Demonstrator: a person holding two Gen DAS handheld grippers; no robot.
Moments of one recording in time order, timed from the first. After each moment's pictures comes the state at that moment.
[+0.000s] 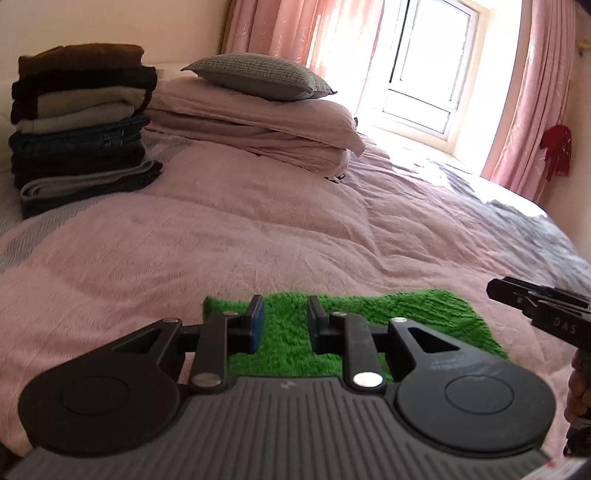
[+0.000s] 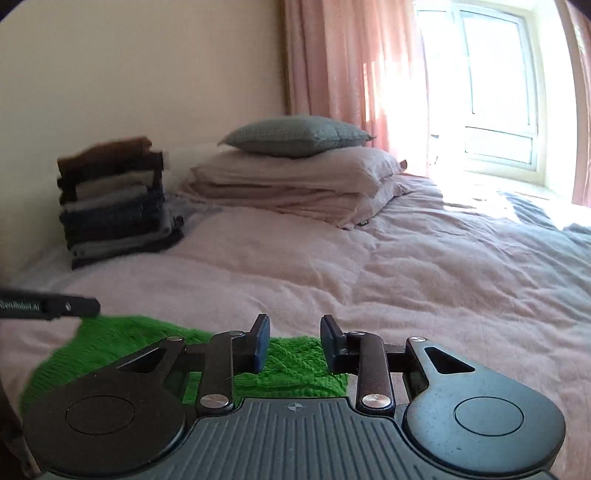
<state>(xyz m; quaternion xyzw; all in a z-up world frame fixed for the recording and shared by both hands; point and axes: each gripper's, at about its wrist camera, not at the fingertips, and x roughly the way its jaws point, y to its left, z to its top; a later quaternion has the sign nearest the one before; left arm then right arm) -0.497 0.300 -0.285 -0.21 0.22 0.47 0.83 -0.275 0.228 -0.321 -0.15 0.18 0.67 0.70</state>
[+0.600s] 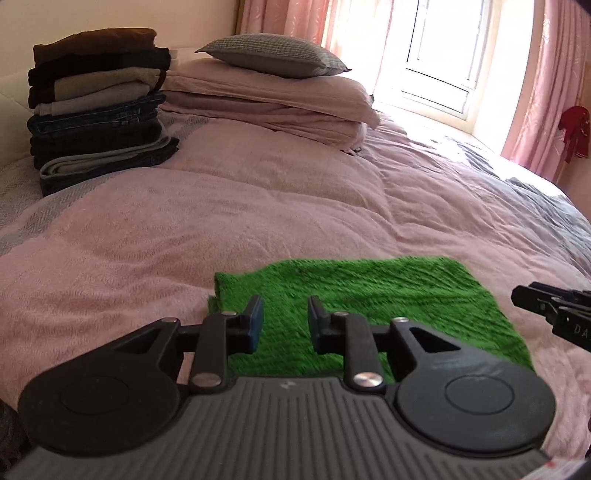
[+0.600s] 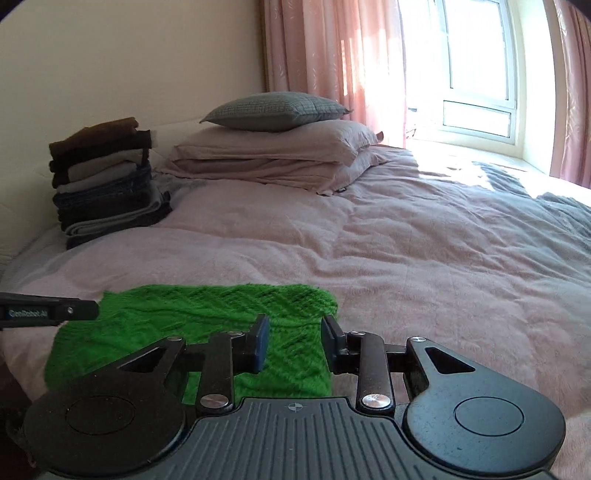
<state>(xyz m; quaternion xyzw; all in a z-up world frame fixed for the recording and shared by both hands) -0.499 0.259 -0.296 -0.22 0.25 0.48 0.81 -0.283 0.143 -0.314 -0.15 0.23 0.65 0.71</state>
